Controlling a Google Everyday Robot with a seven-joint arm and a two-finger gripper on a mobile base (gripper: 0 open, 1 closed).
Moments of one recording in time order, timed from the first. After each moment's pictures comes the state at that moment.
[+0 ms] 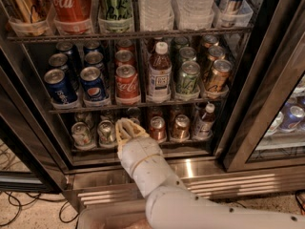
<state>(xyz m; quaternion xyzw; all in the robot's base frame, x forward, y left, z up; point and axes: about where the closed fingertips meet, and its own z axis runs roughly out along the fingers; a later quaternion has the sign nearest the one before) 0.501 0.065 0.799 -0.17 0.71 0.16 0.67</state>
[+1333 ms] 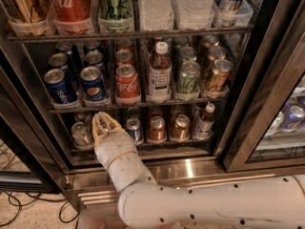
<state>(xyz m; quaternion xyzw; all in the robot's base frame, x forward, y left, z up) 0.521 0.134 0.802 -0.19 0.65 0.17 0.72</state>
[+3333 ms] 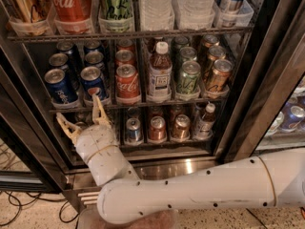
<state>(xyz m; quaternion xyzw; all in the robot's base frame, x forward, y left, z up) 0.524 0.183 0.840 -0.22 0.57 0.14 0.78</state>
